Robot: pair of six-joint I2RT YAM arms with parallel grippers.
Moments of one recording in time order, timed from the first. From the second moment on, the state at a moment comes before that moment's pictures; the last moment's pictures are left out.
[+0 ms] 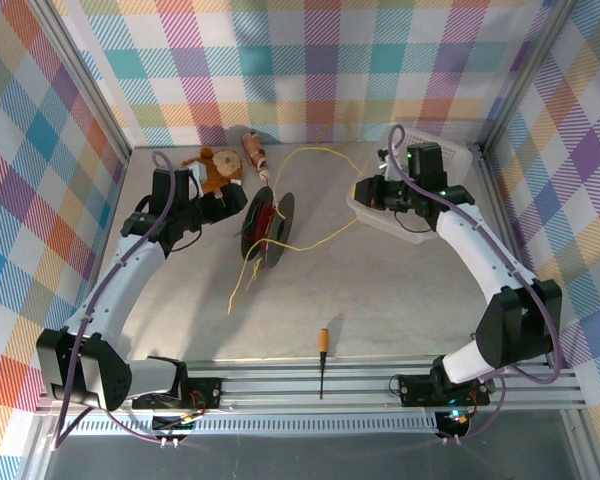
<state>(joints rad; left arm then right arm) -0.18 1.29 1.15 -0.51 0.25 -0.54 0.28 1.50 1.30 -0.46 -0.63 0.43</state>
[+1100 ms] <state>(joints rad) -0.19 1.66 1.12 0.10 0.40 -0.47 0.35 1.82 1.39 -0.15 -0.27 0.60</state>
